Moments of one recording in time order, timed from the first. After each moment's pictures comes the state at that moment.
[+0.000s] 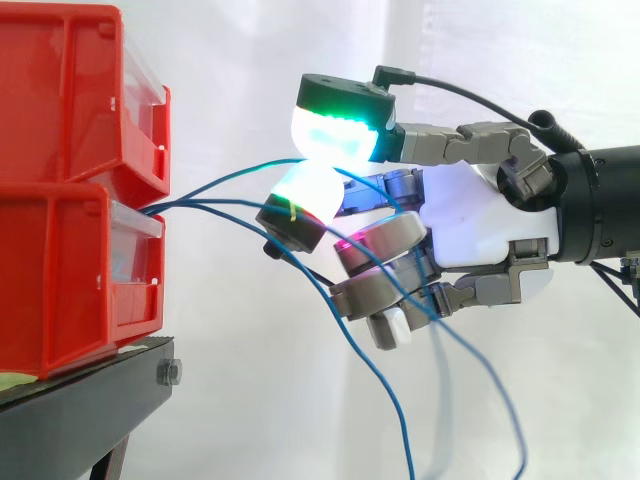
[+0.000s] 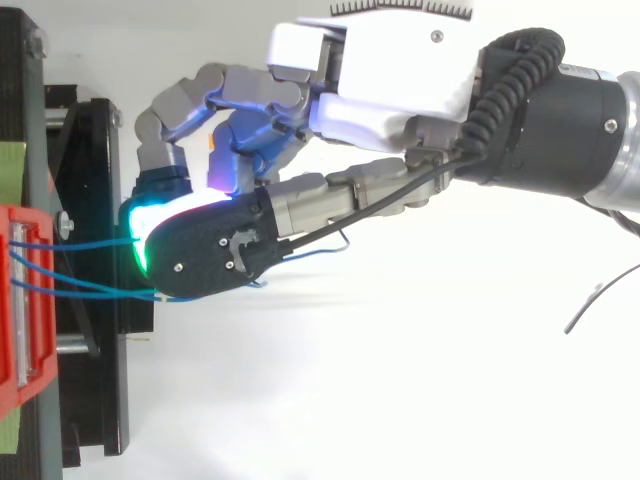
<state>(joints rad) 0.09 -2.29 -1.07 -2.98 -1.36 -0.08</state>
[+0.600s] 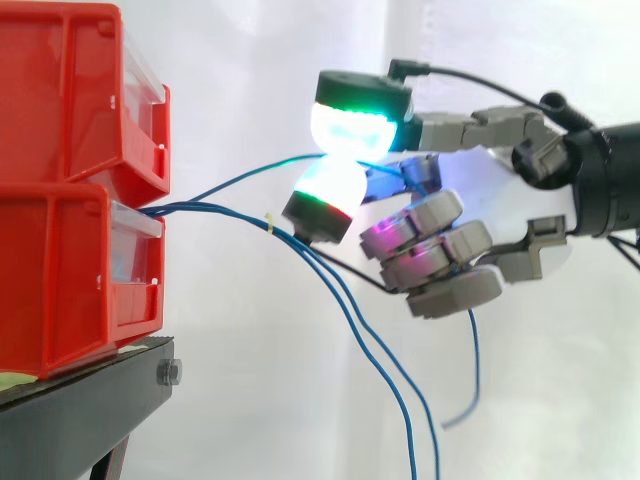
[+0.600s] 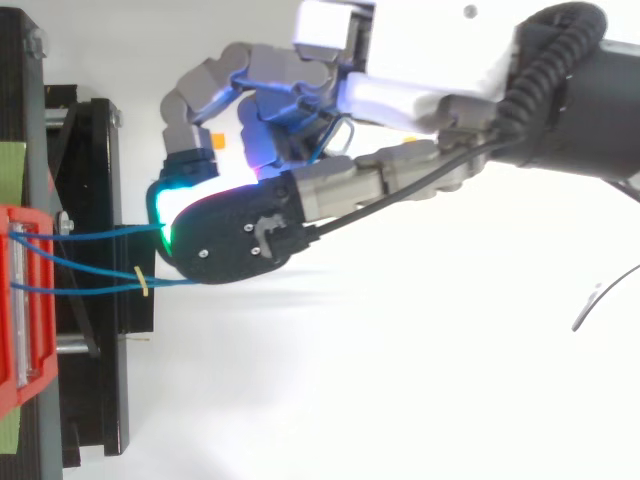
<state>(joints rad) 0.08 -2.25 -1.06 -3.09 -1.36 -0.12</state>
